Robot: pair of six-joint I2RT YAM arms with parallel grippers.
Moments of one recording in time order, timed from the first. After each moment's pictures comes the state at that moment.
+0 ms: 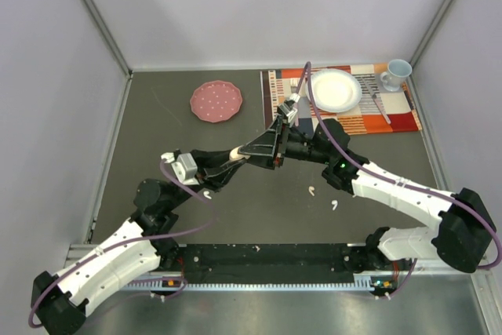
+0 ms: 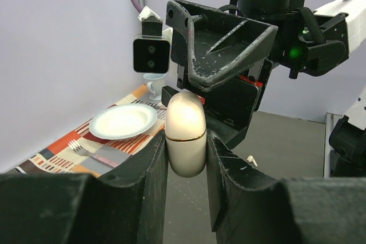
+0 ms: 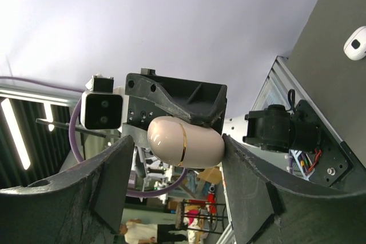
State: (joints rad) left arm -0.72 0.59 0.35 0.66 0.34 -0.10; right arm 0.83 1.24 0.84 0.49 -0.55 1.40
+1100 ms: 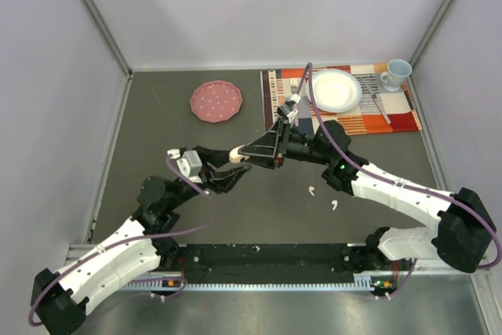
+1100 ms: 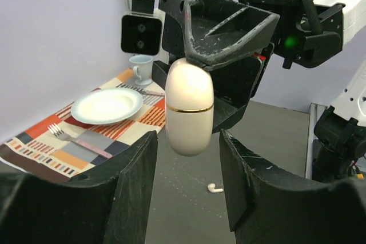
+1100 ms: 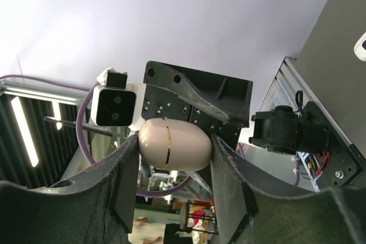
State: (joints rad) left arm -0.72 0.60 0.35 0.63 0.37 -0.15; right arm 0.83 1.24 0.82 0.54 -0.55 1.43
